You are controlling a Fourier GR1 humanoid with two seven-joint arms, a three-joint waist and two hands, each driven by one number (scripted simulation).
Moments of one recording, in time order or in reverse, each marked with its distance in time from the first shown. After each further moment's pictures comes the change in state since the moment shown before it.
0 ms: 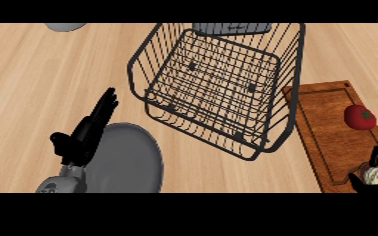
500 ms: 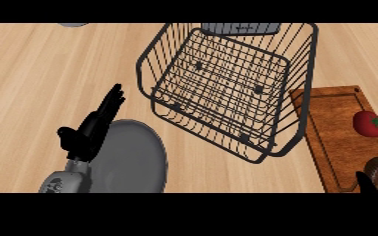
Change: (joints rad) left arm -0.033 -0.013 -0.020 -0.009 -0.010 -0.007 0.031; right arm -0.026 0.137 -0.031 -0.534 -0.219 0.101 0.274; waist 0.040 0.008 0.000
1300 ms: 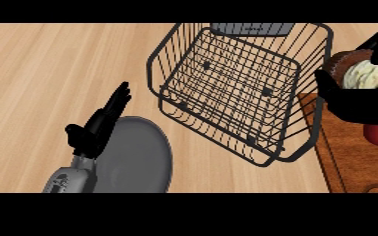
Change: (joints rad) left arm -0.027 -0.017 -0.015 0.010 -0.017 -0.018 0.003; right arm -0.859 -0.020 0.183 0.201 -0.004 0.076 0.583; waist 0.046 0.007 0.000
